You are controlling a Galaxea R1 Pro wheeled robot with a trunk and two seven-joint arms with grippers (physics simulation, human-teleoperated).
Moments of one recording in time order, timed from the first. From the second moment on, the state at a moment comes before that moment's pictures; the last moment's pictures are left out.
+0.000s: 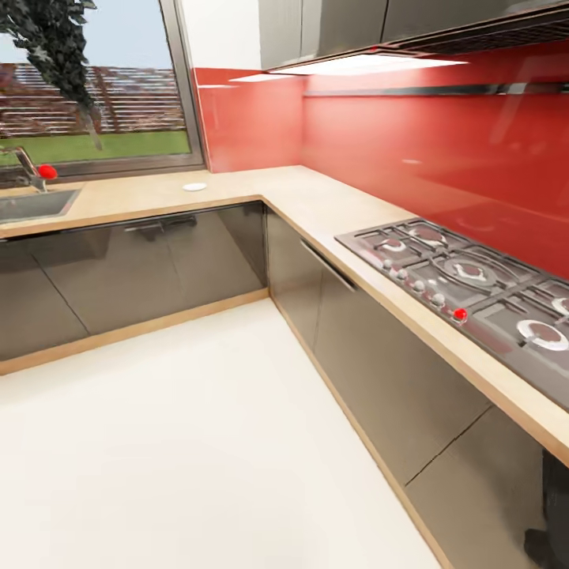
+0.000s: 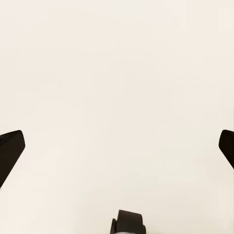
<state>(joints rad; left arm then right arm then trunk) 0.00 0.07 0.03 -0.53 0.19 -0.43 0.00 0.00 0.00 0.00 -0.23 0.00 -0.11 0.01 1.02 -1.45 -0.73</state>
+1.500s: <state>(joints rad) 0.00 0.07 0.03 -0.53 0.19 -0.43 0.00 0.00 0.00 0.00 -0.23 0.00 -0.11 0.01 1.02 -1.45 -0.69</state>
